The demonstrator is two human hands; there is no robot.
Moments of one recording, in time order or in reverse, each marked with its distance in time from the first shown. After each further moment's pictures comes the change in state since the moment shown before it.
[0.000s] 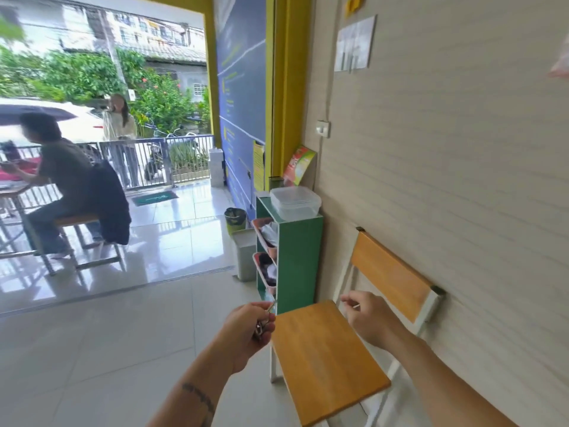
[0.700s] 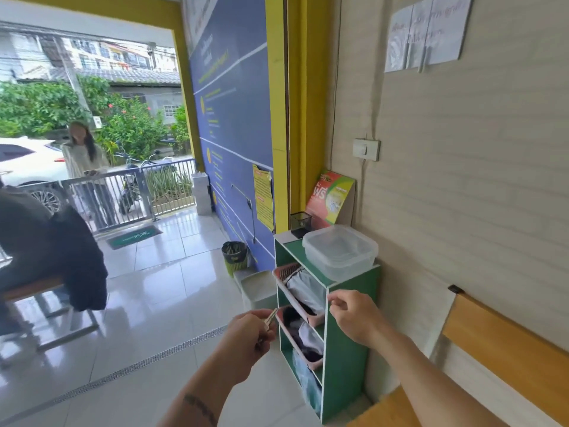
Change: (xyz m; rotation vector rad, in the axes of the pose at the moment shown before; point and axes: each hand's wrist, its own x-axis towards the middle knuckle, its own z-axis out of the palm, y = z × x) left_hand 0.329 0.253 -0.109 0.125 -0.010 0.033; right_hand 0.379 -0.171 0.111 0.058 0.075 0.025
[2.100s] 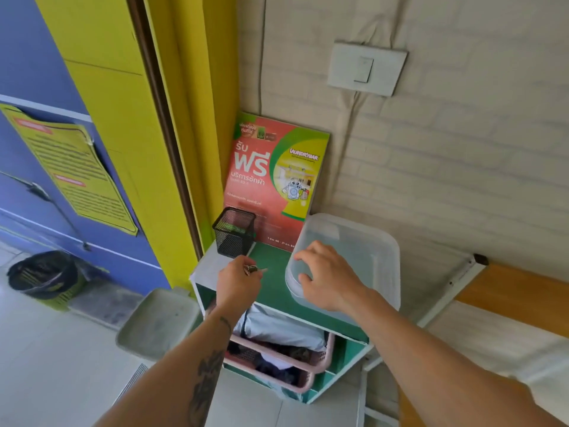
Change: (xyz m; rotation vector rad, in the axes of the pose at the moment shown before) left_hand 0.583 0.138 0.141 0.977 -0.458 0.472; right_hand 0.428 0.010 0.059 -0.409 0.173 0.509
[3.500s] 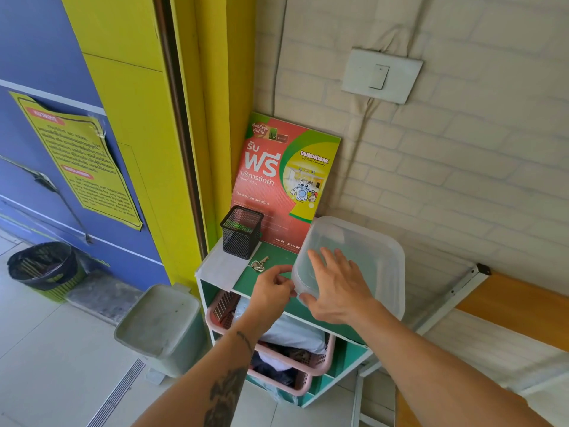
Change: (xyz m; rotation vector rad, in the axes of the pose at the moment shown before) left_hand -0.030 0.011 0.028 -0.467 -0.317 -0.007; right_hand -0.007 0.005 0.019 -0.331 -0.010 0.028
